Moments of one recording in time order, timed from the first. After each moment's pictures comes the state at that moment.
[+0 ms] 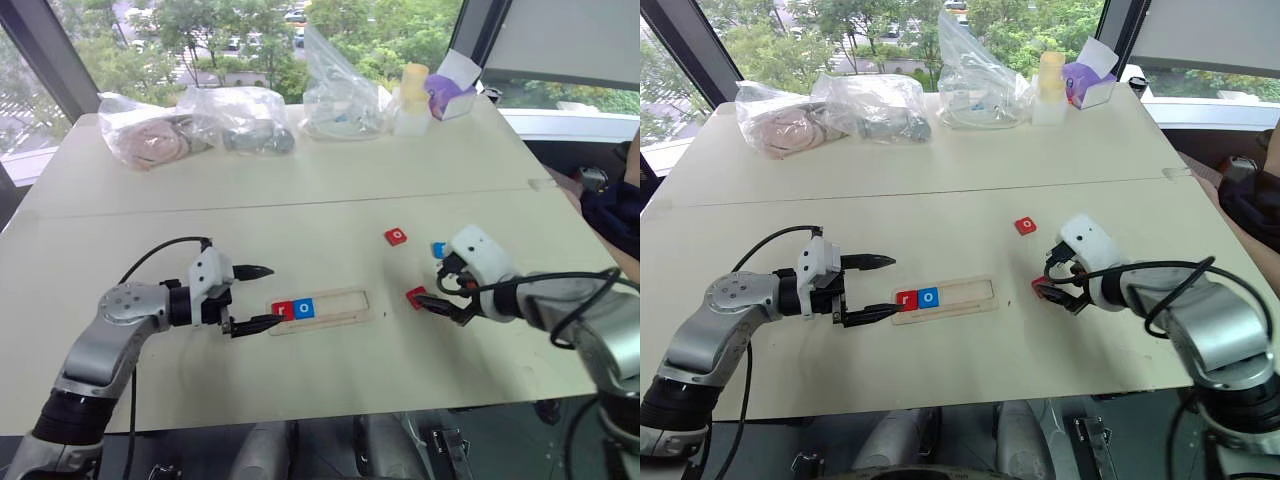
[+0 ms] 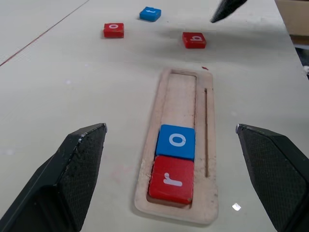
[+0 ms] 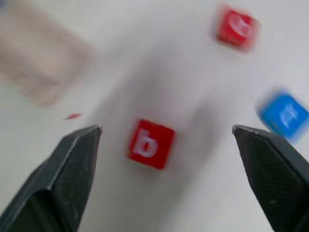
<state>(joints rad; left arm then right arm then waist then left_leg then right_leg) -0.20 0.69 -0.02 -0.19 -0.42 0.29 -1.11 -0.31 -1.00 0.05 -0.53 0.38 1.01 0.81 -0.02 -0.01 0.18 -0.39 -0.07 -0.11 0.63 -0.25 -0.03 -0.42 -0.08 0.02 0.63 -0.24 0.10</state>
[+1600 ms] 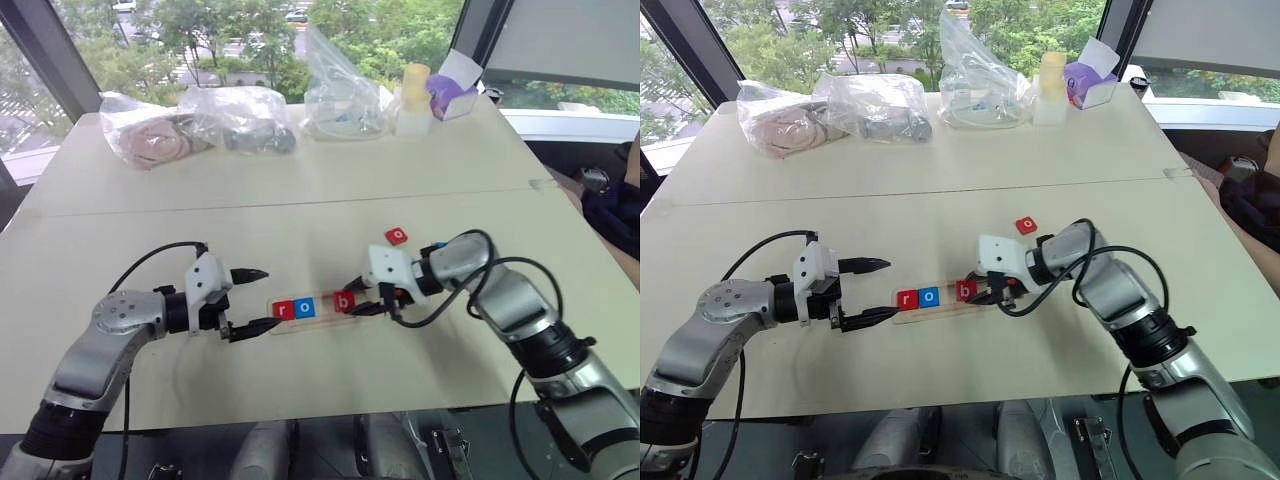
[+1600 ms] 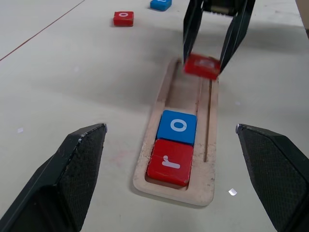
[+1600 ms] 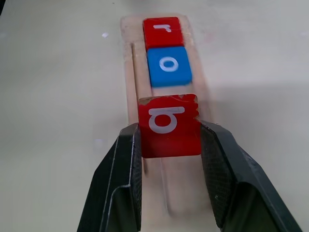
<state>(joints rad) -0.12 0.71 -0.01 -0.27 -0.43 0.32 -1.03 -0.60 -0.62 0.42 -0.13 0.06 0.50 1.23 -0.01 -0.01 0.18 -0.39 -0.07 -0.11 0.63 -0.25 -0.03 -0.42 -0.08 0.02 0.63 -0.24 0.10</state>
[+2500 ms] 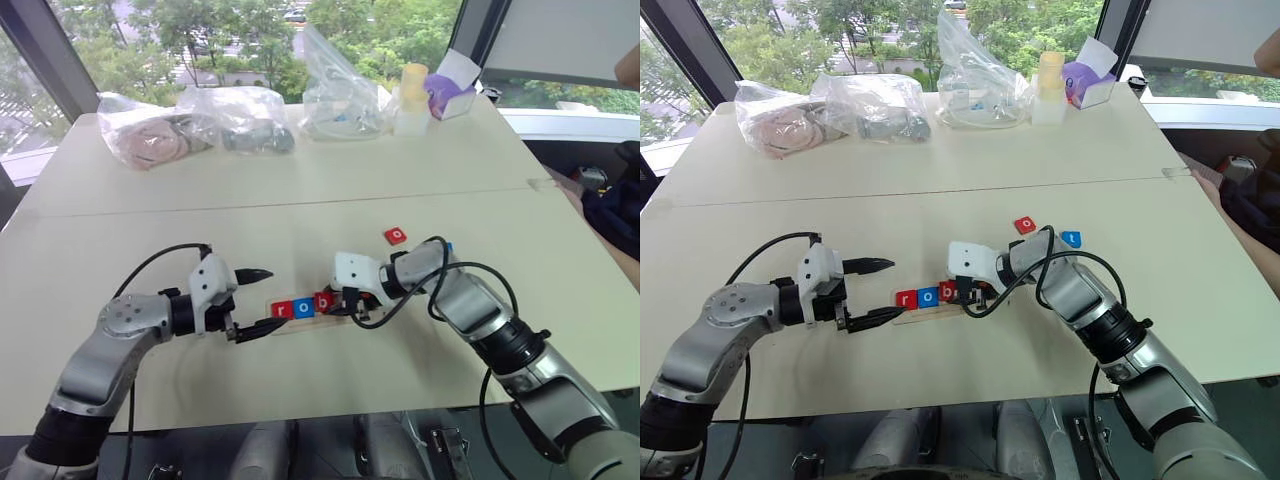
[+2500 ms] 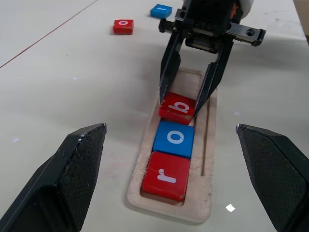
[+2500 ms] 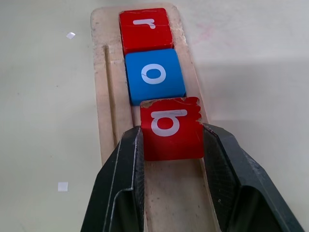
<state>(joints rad) -0.10 0.69 -0.02 -0.32 -0.43 0.33 -1.00 -0.65 -0.53 0.51 -0.05 -0.03 0.52 1.14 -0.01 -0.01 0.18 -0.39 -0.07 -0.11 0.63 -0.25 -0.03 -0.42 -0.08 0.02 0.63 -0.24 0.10</state>
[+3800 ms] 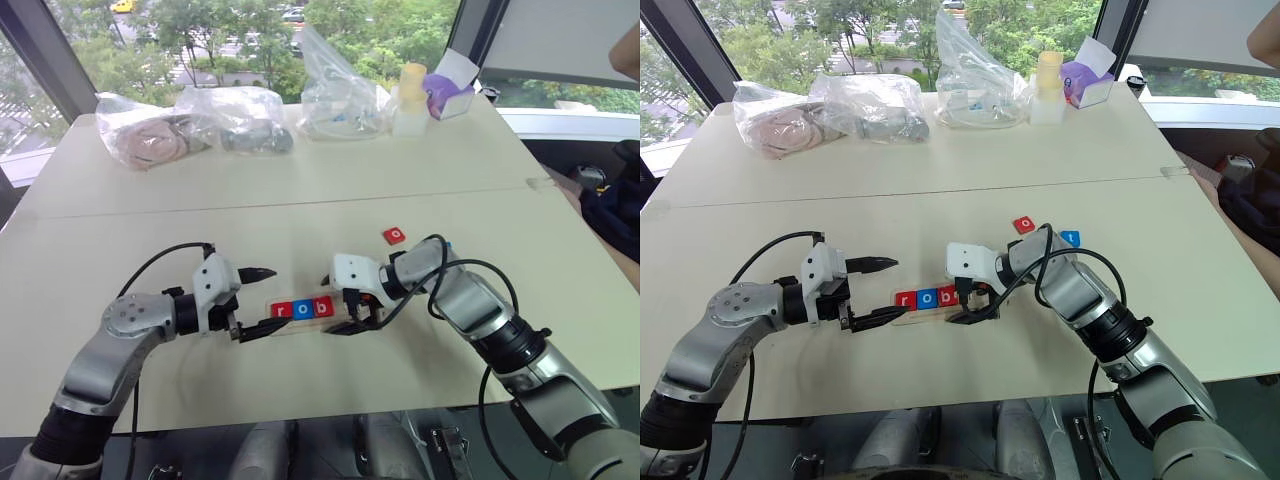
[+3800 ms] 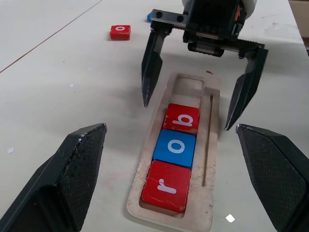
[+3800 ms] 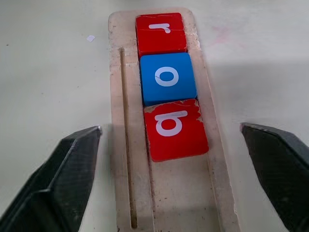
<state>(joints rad) -0.11 0.68 -0.02 -0.32 -0.42 0.33 -0.98 -0.66 -0.53 0.51 -0.08 -0.03 0.56 1.20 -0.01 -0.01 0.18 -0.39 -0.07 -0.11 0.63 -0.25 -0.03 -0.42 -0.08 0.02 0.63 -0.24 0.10</state>
